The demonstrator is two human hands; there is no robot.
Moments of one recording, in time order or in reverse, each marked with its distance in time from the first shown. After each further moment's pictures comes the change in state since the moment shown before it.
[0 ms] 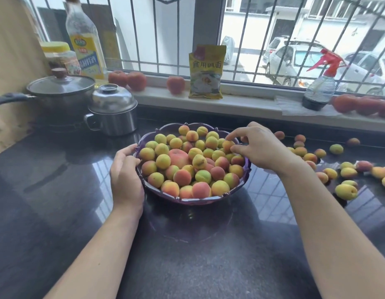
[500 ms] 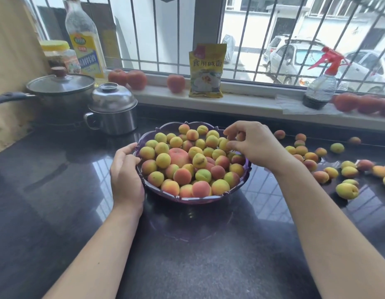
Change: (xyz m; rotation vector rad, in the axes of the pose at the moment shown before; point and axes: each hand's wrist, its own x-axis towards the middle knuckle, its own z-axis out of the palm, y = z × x) left_hand 0.005 -0.006 -0.003 0.012 -0.004 -0.020; right_hand 0.002 -0.001 0.005 0.177 0.108 -0.072
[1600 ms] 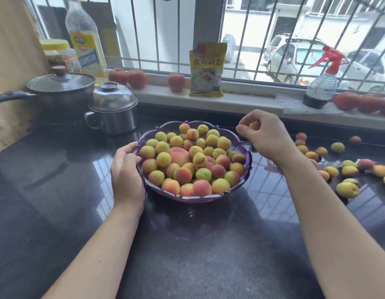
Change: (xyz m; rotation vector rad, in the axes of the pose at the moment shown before) left_hand -0.005 0.005 0.003 -0.014 0.003 0.002; right_hand 0.000 -0.001 -0.015 0.170 0.161 0.146
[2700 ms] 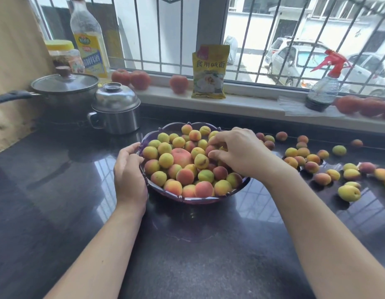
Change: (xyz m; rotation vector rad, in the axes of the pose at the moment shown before) left_hand 0.001 -0.001 0.000 -0.010 -0.010 -0.033; right_hand -0.021 -0.039 0.029 -0.478 -0.286 -0.302
